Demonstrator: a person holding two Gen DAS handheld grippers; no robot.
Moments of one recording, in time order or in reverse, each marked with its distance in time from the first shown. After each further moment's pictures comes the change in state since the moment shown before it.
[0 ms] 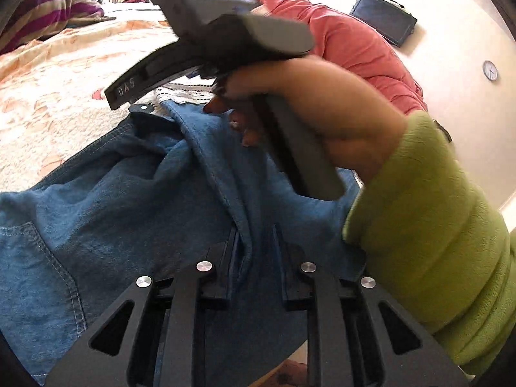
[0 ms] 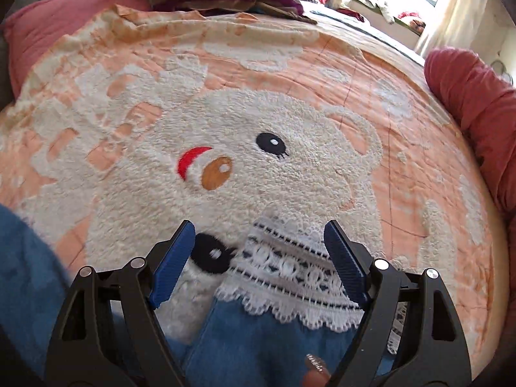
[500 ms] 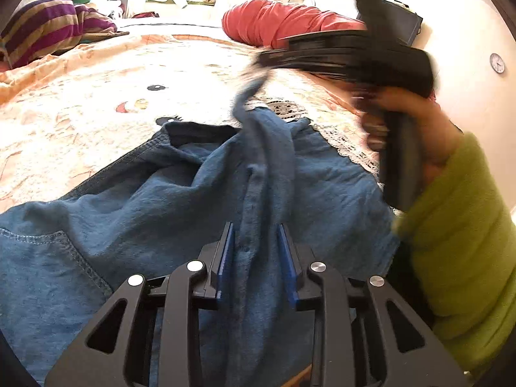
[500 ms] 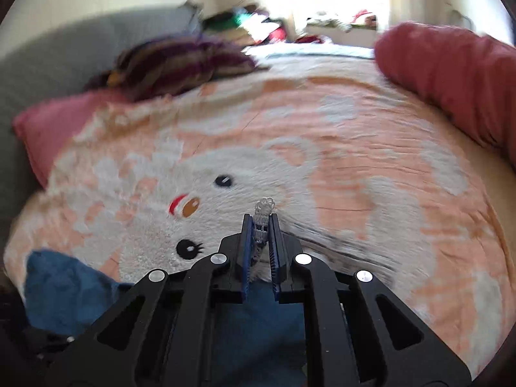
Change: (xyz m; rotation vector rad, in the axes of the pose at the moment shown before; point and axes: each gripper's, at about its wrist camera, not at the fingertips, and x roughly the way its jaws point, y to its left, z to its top) left arm -0.008 0.007 -0.003 0.023 -0.052 0.102; right arm -0.094 -0.088 -0.054 0.324 -0.275 0.109
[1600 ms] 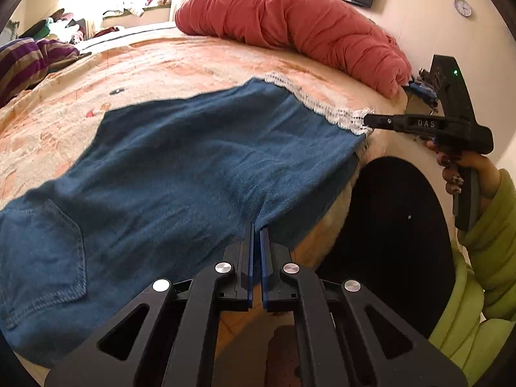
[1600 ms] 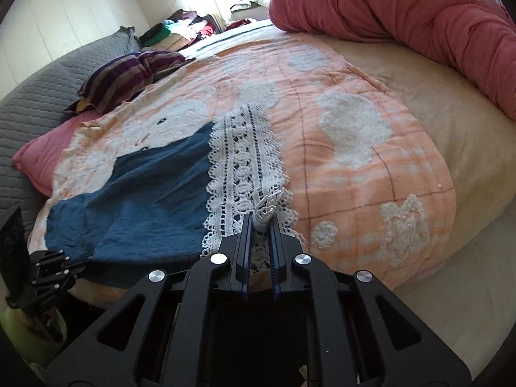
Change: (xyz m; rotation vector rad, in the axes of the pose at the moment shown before) left arm -0.023 -0.045 -0.047 0.211 0.078 -0.014; right arm -0.159 -0.098 -0.173 0.279 0.071 -0.095
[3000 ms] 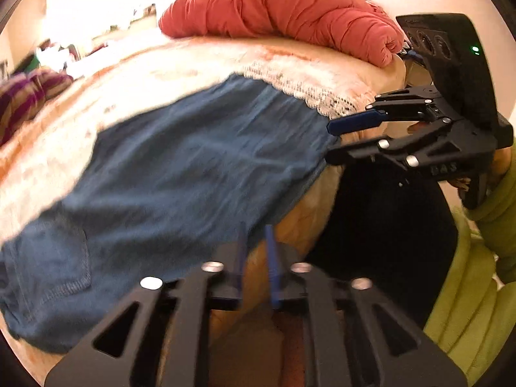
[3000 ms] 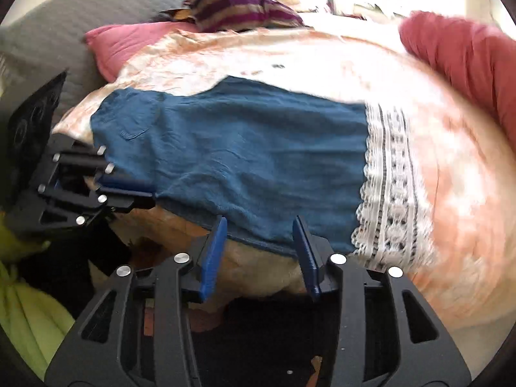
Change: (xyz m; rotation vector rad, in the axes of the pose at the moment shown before) left arm -0.009 -0.038 0.002 0.155 0.027 0.104; right arm 0.007 0.107 -0.036 -0.542 0.112 0.191
